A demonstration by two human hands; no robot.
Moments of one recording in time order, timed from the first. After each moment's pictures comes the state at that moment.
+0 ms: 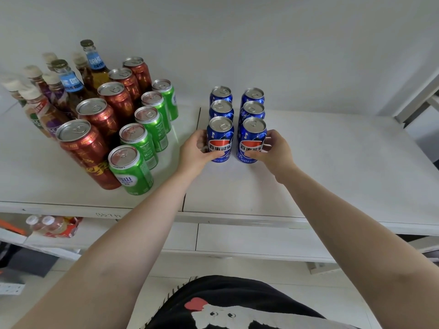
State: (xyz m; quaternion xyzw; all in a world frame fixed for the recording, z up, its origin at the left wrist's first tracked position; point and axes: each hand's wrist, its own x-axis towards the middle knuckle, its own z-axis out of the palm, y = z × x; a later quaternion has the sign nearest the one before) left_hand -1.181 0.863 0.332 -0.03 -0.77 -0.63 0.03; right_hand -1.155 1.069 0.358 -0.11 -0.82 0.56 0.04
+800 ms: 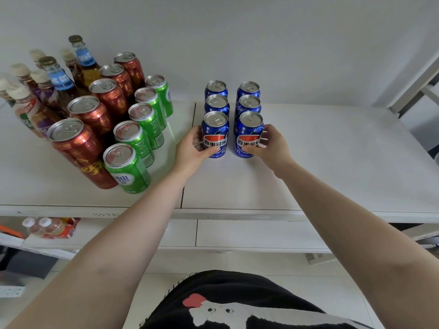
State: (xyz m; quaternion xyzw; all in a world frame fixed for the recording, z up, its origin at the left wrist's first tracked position) left_hand -1.180 0.858 0.326 -0.06 -0.79 -0.62 0.02; right_hand -1.152 1.070 0.356 -0.10 -0.83 0.55 0.03
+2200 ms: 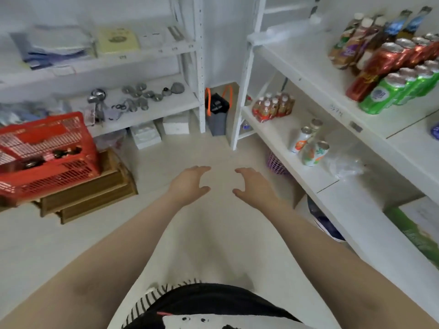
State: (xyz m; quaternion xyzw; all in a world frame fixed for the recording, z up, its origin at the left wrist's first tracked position) left_hand -0.507 0.651 0.265 0.35 -0.90 -0.27 0.00; right_hand -0.670 0.788 0.292 0.49 -0.84 0.11 -0.21
